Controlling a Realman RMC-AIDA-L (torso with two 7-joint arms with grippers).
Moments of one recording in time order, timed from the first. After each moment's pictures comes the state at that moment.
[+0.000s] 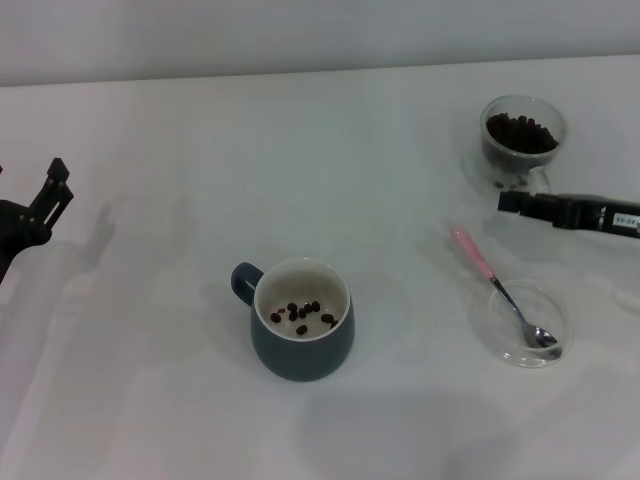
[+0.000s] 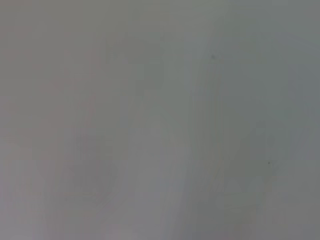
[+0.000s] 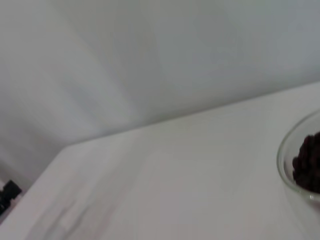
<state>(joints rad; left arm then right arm) -0.42 -2.08 -0.48 -0.11 -1.04 -1.20 2.83 0.38 1.89 -0.91 -0.42 1.51 1.31 -1.41</state>
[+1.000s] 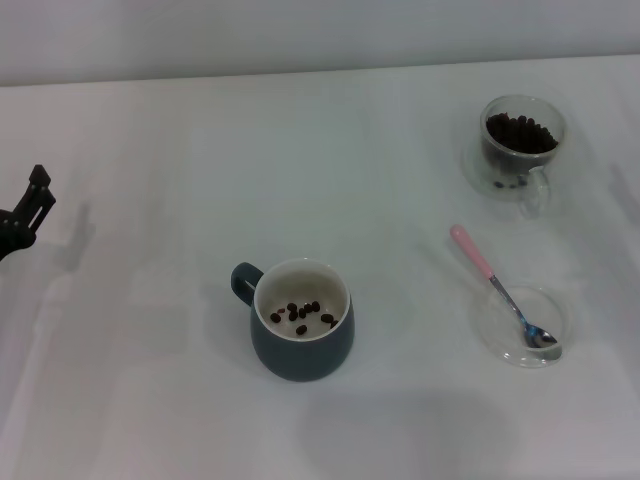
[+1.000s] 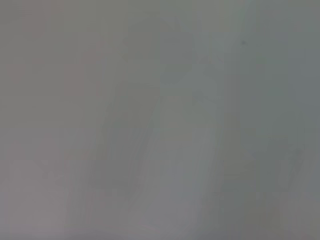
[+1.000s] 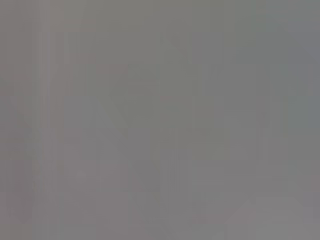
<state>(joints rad) -0.42 -2.08 -0.48 -0.10 -1.10 -1.15 2.82 0.30 2.00 -0.01 -0.06 1.66 1.30 -2.75</state>
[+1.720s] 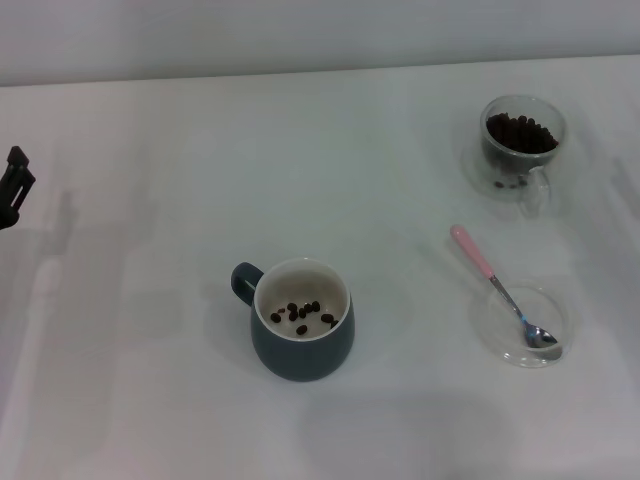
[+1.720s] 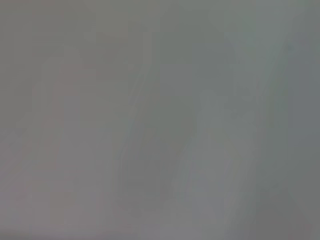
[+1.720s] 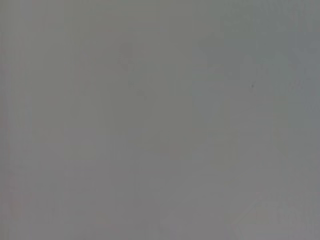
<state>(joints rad) -0.46 -2.08 -0.48 -0.12 -1.22 -1.10 2.82 0.33 2.00 -0.01 -0.06 1.69 1.21 -2.77</state>
